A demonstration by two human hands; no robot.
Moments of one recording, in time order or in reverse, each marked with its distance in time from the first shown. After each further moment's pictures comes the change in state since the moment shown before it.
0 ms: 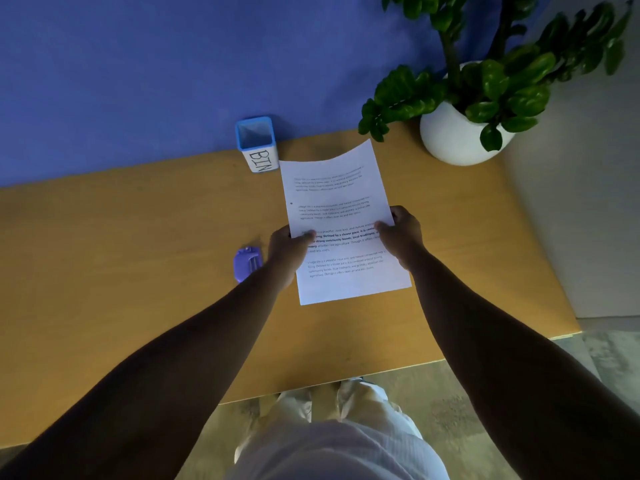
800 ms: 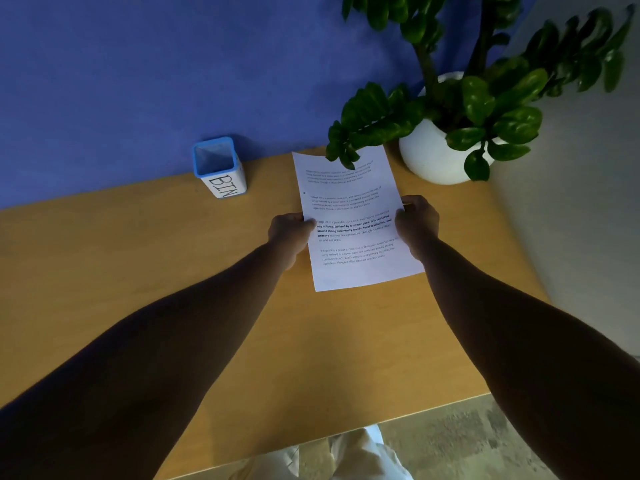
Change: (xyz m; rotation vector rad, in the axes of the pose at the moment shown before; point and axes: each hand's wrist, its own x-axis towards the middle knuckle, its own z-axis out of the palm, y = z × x) left_hand 0.084 0.053 0.072 0.114 -0.028 -0.097; right_hand 0.097 0.002 -0.046 0.018 0.203 0.055
